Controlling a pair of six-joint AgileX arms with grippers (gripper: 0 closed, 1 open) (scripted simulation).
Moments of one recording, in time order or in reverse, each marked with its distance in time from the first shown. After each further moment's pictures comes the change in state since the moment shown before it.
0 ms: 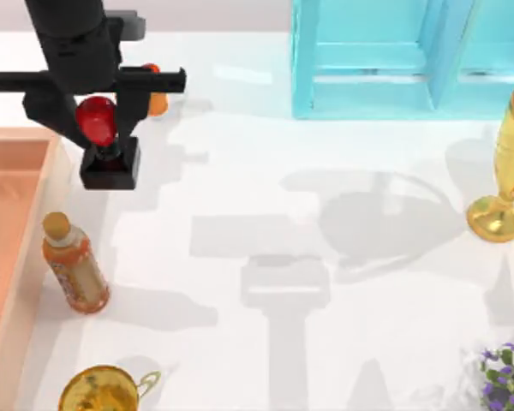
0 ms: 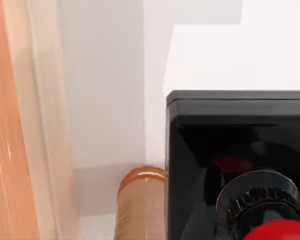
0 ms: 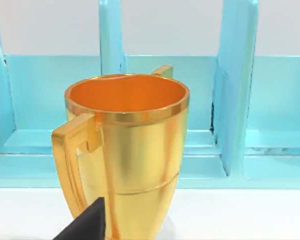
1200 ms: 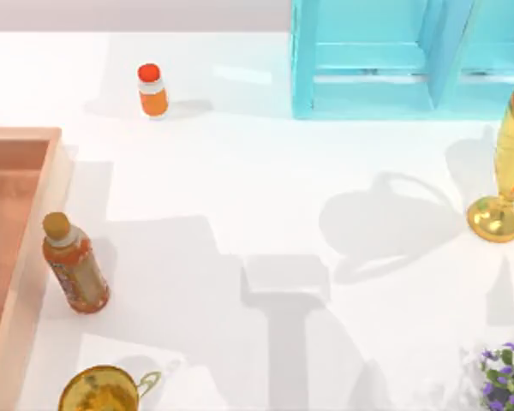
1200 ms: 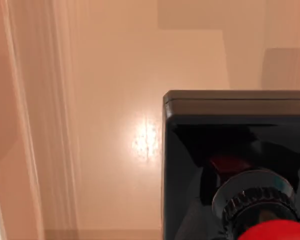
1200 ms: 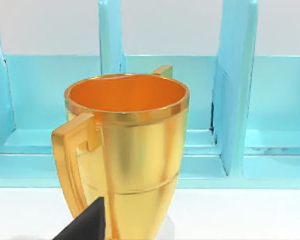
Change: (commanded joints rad) left arm 0.588 -0.266 -0.355 0.092 -0.003 0.586; right arm 0.000 0.000 0.000 0.000 0.000 0.000
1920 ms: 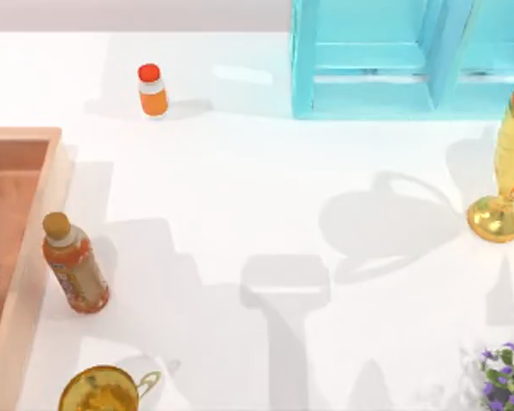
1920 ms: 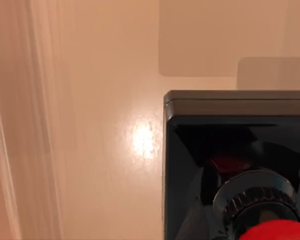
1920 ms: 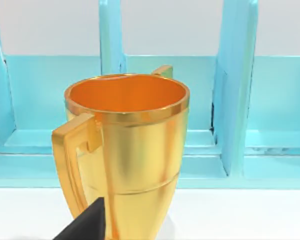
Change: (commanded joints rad) left arm 0.006 0.001 -0.158 0.154 0.001 0.002; right arm 0.000 0.000 0.000 0.000 0.000 0.000
